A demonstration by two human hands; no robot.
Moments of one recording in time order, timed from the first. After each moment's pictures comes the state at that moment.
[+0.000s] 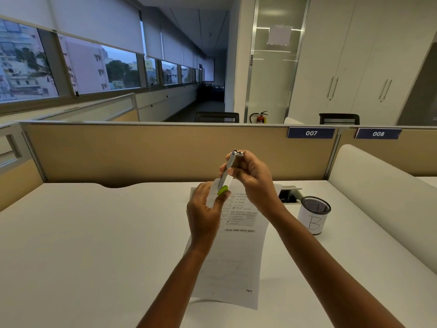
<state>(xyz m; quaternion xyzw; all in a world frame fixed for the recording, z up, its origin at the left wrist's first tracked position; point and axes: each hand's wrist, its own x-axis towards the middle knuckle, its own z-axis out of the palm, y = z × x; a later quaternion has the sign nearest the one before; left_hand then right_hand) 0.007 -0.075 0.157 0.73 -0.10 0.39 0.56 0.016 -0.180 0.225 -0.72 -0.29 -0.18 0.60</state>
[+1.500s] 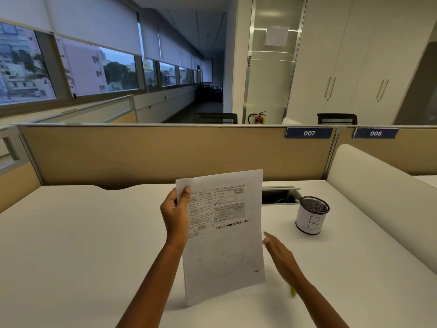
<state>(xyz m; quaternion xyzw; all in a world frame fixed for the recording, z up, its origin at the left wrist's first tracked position) 0.023 -0.035 0.146 0.62 0.03 0.29 0.73 0.008 -0.267 0.039 -0.85 0.01 -0.03 0.52</state>
